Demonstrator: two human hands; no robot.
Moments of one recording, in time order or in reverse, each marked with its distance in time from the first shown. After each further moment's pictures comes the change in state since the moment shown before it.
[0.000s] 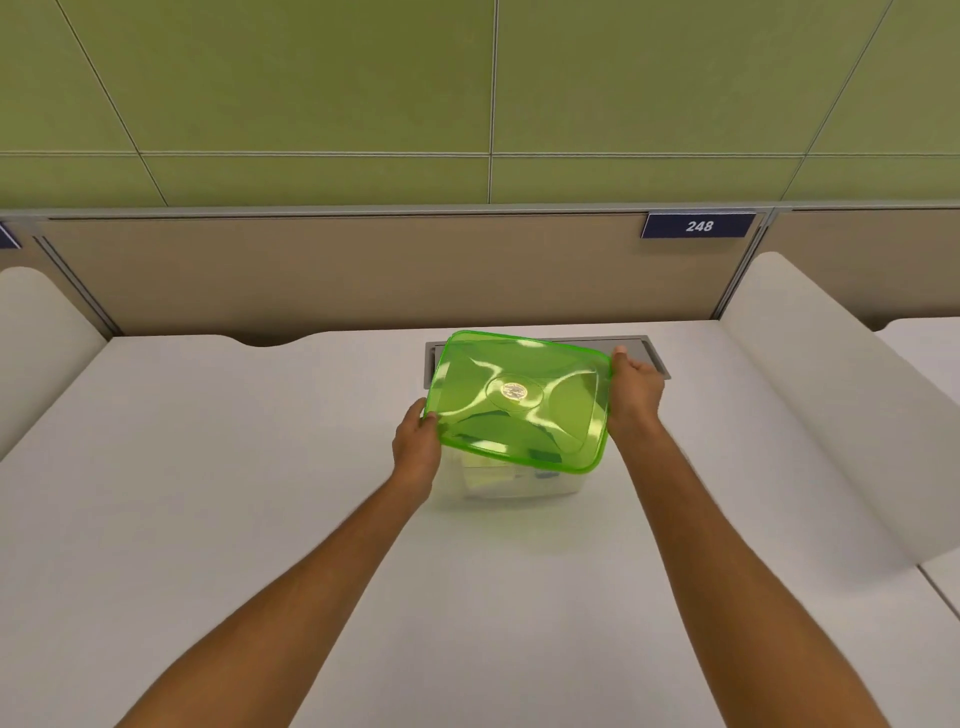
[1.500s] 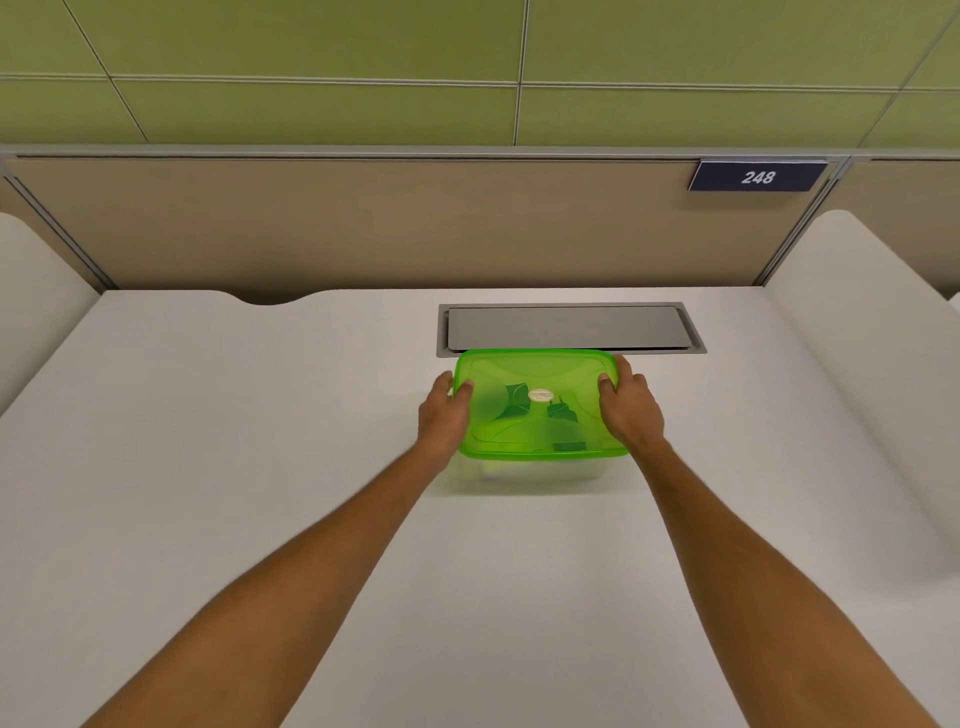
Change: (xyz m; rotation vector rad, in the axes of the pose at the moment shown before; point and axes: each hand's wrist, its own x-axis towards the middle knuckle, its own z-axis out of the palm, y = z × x) left_hand 0.046 -0.021 0.018 0.298 -0.050 0.003; right_hand 0.037 0.085 0.001 -1.081 -0.276 -0.284
